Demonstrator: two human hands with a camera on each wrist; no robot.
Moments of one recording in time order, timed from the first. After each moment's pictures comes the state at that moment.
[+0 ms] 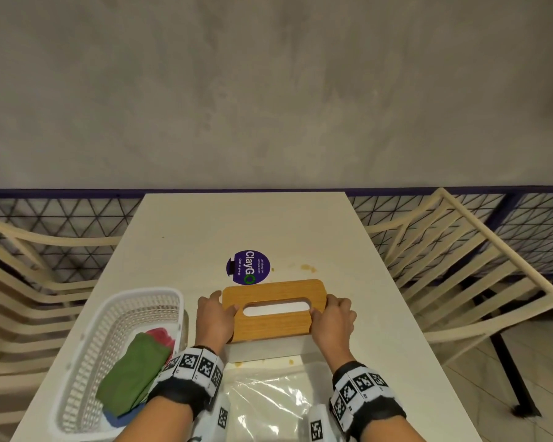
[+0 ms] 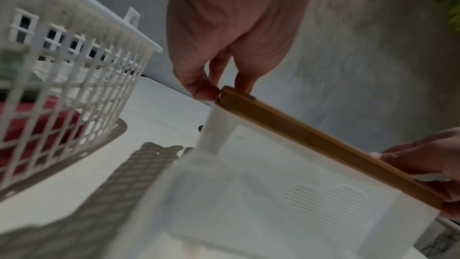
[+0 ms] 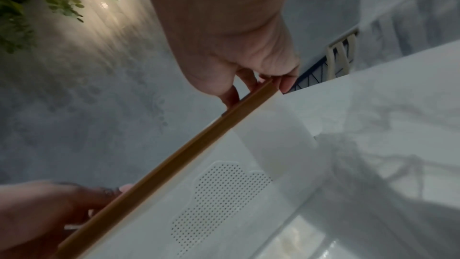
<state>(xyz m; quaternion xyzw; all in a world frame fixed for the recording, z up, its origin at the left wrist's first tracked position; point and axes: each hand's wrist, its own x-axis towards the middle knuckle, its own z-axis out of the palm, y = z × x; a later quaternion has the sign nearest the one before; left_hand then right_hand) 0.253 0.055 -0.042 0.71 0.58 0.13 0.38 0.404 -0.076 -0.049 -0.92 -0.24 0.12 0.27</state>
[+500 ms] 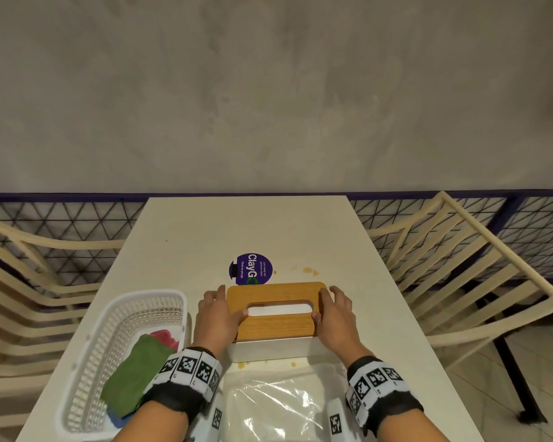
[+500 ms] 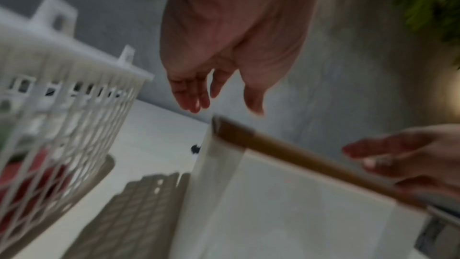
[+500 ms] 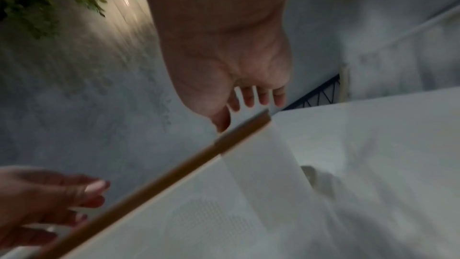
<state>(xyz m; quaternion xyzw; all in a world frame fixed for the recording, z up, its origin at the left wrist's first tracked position) 0.245 0.055 -0.034 0.78 0.52 0.10 0.33 0.420 -0.082 -0.042 -0.88 -0.41 0.13 0.18</state>
